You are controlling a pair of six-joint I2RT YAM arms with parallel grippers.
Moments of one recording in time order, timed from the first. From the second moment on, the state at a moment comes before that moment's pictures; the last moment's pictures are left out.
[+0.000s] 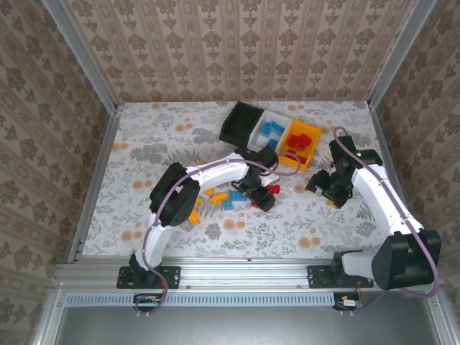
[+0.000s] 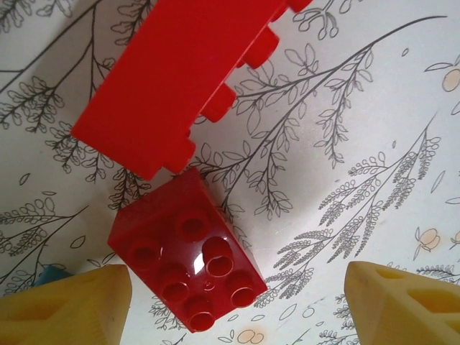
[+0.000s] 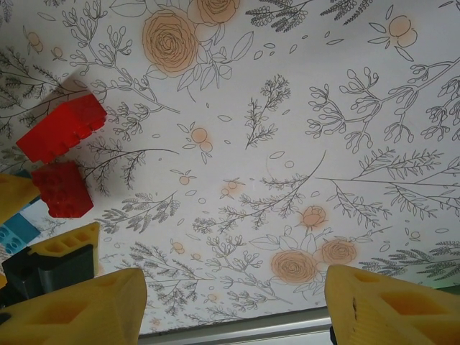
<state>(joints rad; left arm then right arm) -0.95 2.17 1.71 -0.99 0.22 -0.06 0.05 1.27 1.07 -1.22 -0.18 0.63</state>
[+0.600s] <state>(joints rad) -0.92 2.17 1.71 -1.02 0.19 -0.04 0.05 1.32 1.07 -1.21 -0.19 0.63</state>
